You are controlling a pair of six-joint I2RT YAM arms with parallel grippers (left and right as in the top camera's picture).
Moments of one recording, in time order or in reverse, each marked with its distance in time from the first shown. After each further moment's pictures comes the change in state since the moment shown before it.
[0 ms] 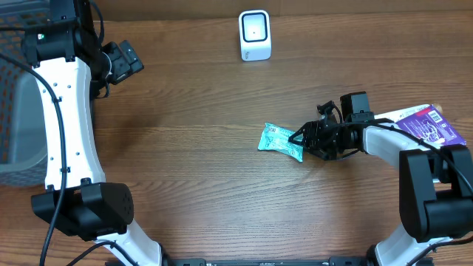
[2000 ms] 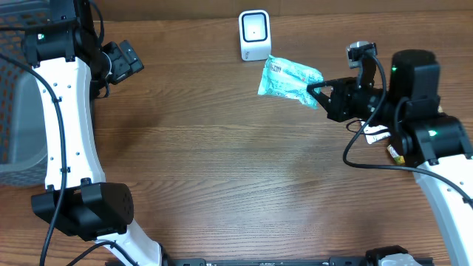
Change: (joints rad) left arm 0.000 0.000 0.000 0.000 0.000 0.000; right arm 0.050 -0.573 0.352 -0.288 0.147 -0.146
